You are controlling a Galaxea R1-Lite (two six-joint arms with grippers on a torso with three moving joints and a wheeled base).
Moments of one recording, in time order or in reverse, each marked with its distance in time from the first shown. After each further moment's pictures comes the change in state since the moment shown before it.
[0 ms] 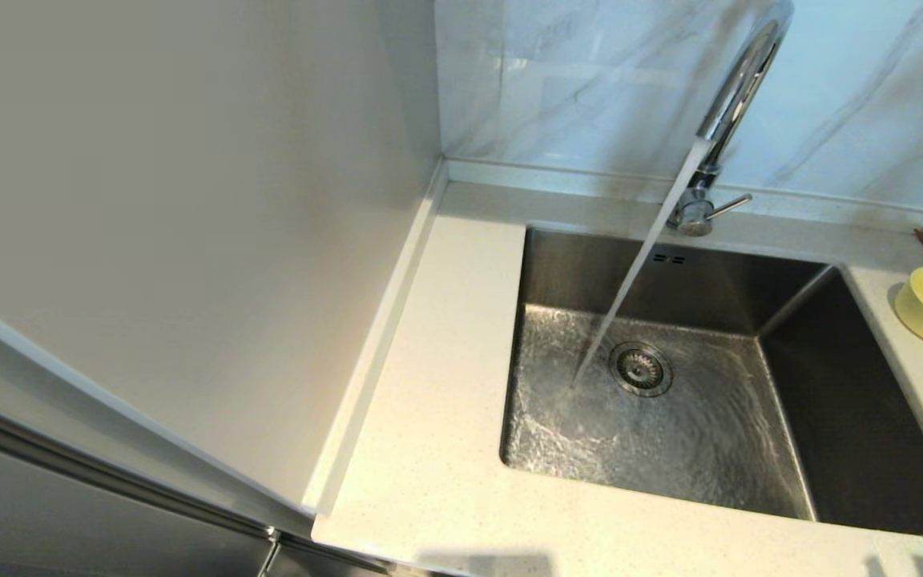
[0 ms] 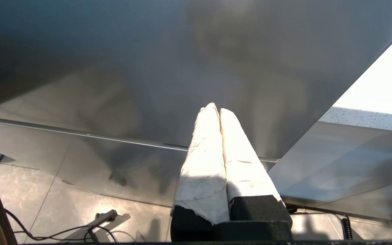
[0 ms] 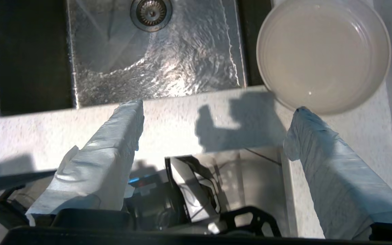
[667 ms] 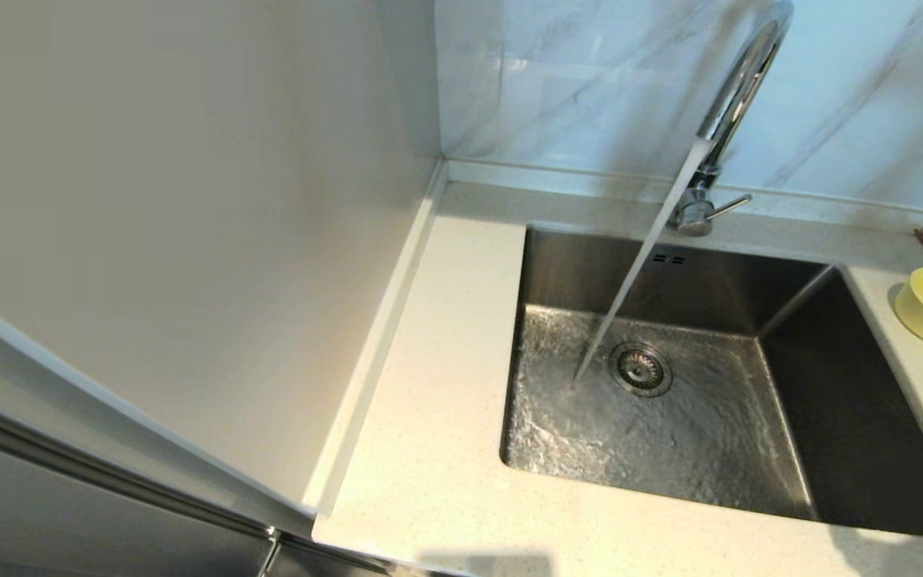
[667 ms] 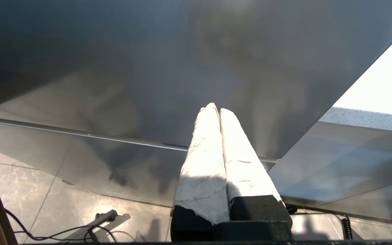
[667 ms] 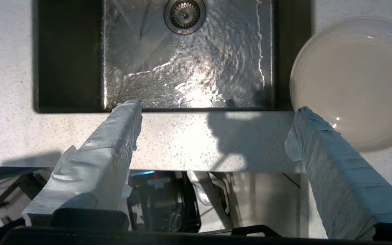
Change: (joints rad) left arm 0.000 0.000 0.000 0.000 0.000 0.000; right arm 0.003 0.208 -0.093 -0.065 0.127 -0.048
